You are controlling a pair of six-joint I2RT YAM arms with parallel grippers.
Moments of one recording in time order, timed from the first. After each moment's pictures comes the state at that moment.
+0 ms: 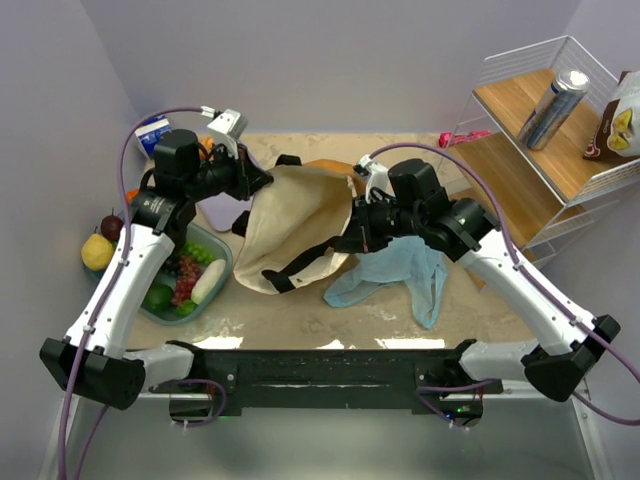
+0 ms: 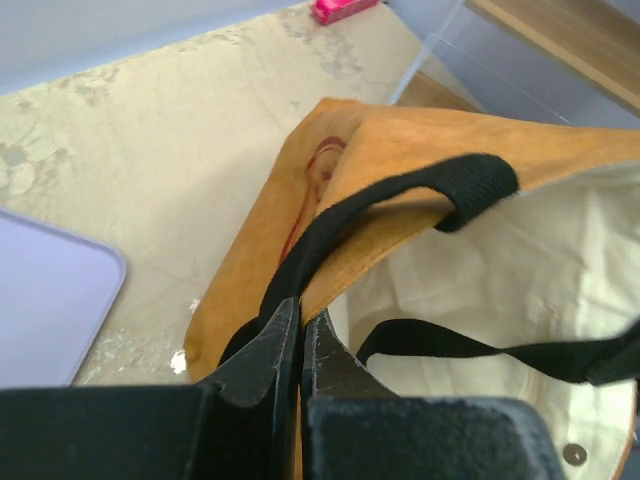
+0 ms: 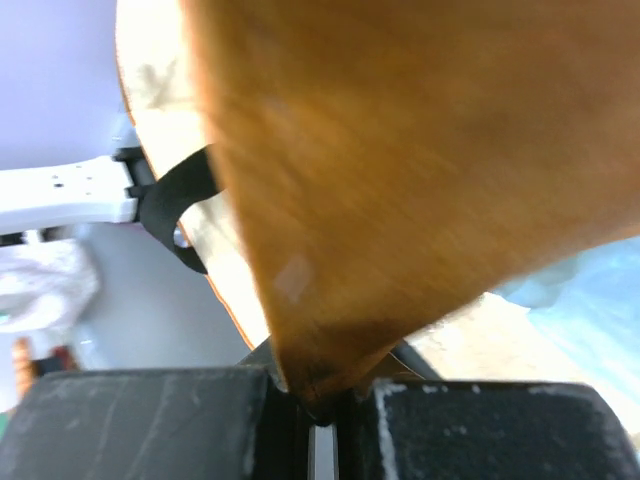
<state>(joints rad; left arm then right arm) -0.27 1.22 1.34 -0.46 0.48 -0.16 0.71 1.27 1.44 -0.83 -0.37 0.44</state>
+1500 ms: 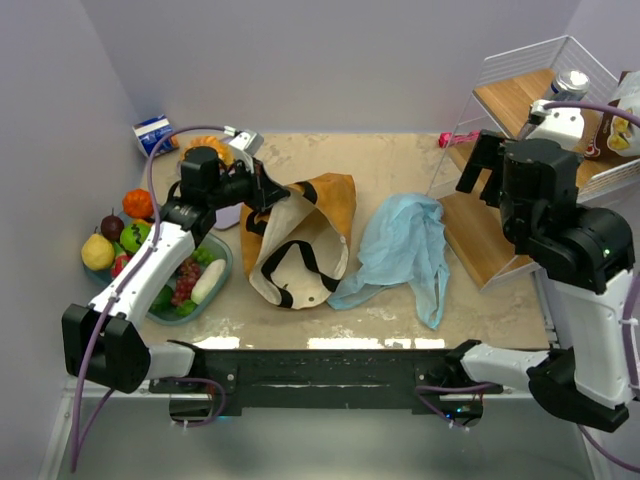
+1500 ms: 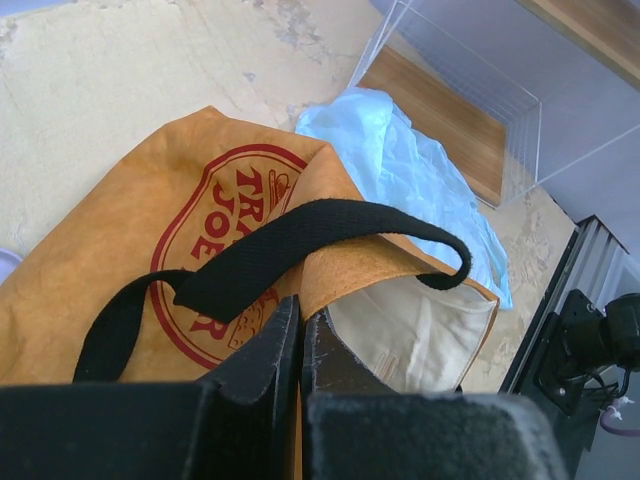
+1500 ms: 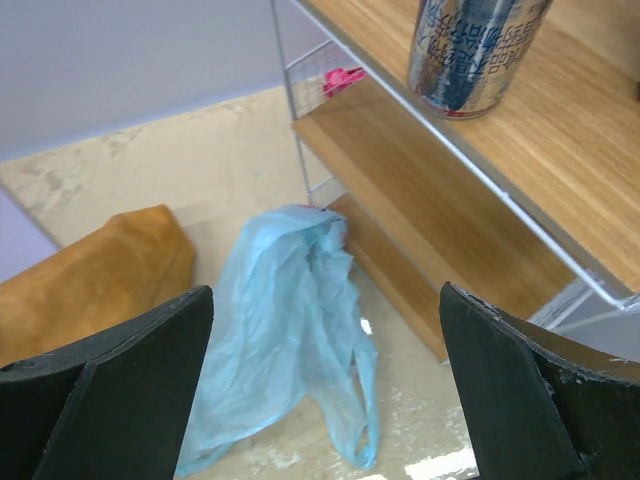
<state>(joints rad) -0.28 1.31 1.10 -0.12 0.63 -0.23 0.57 1.16 2.00 -1.28 0.77 0.42</state>
